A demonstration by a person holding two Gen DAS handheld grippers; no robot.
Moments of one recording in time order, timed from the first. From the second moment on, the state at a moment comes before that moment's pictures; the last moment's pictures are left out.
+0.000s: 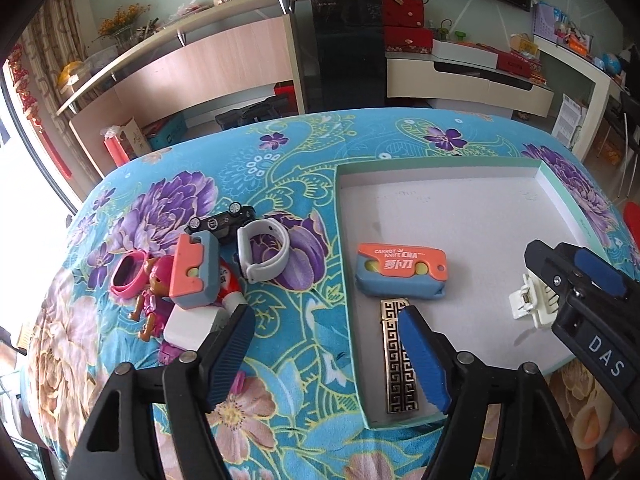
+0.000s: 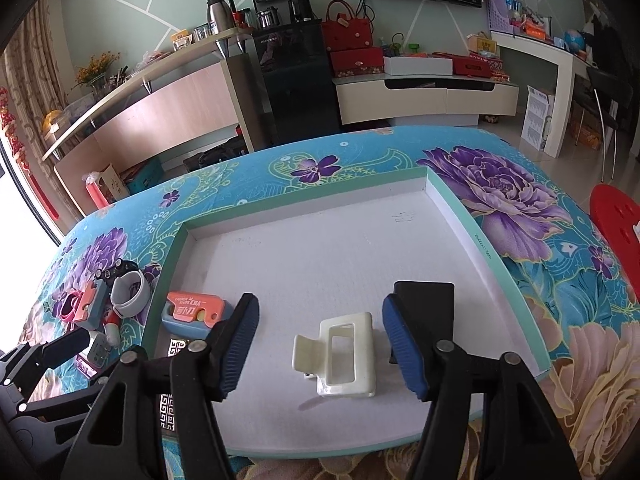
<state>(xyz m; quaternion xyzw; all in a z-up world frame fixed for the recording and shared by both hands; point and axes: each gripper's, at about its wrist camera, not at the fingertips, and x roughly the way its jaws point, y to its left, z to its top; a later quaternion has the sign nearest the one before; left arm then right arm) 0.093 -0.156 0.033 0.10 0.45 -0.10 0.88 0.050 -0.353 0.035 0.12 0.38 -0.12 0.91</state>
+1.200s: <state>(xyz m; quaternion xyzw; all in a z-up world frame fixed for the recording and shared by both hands) 0.136 -0.058 0.029 0.01 0.40 0.03 0.92 0.077 -0.309 0.034 0.12 0.38 -0.09 0.91</state>
